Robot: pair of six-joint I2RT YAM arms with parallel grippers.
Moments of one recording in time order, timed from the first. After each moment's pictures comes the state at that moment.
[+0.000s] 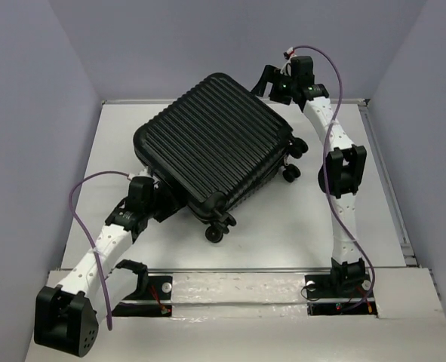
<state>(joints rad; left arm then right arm) -0.27 0.87 0.48 -0.36 0.14 -0.83 0.22 2.43 2.47 -0.52 -0.33 0.44</state>
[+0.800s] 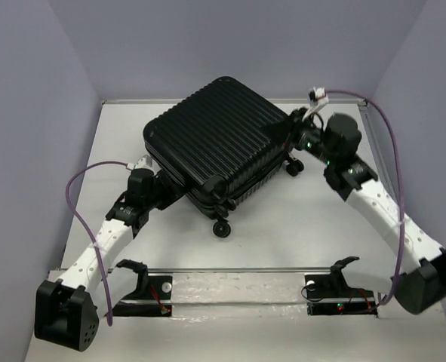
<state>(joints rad) -0.28 0.93 0.54 -0.24 0.11 -0.83 0.35 1.30 1.29 -0.07 -0.35 0.45</state>
